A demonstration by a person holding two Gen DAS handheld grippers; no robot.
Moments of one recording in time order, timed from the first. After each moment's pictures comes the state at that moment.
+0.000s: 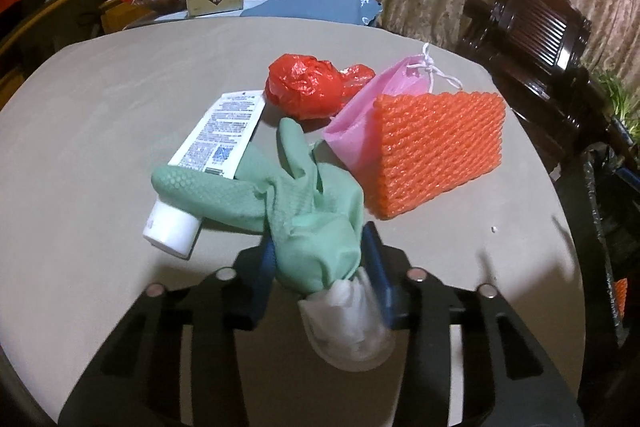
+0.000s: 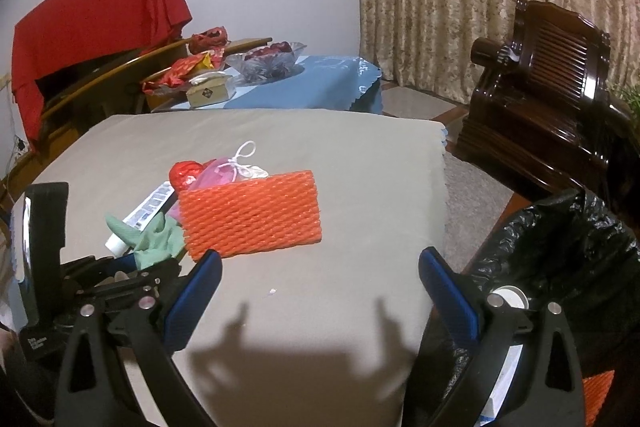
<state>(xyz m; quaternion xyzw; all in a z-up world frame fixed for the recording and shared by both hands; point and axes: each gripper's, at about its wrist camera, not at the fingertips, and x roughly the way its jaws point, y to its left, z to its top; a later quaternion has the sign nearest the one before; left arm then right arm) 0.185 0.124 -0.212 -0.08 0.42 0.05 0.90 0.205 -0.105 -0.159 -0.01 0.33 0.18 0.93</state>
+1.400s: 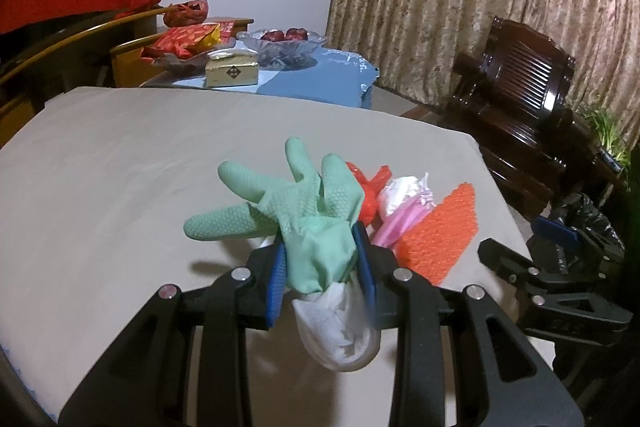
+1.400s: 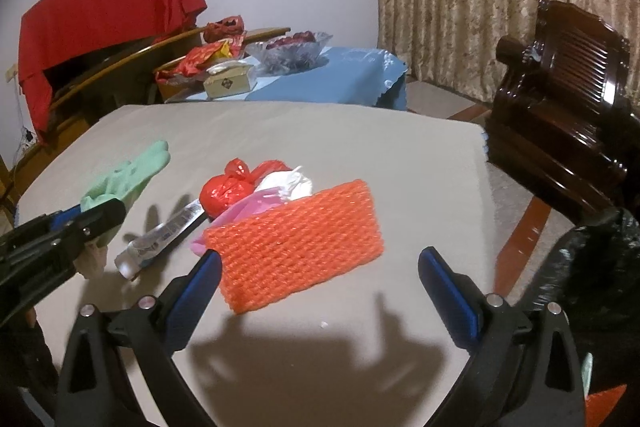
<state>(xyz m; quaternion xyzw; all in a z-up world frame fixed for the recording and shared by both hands) 0.169 0.158 -0.148 -0.08 0.32 0.05 0.94 0.231 -0.048 -0.170 -0.02 0.35 0.20 0.92</state>
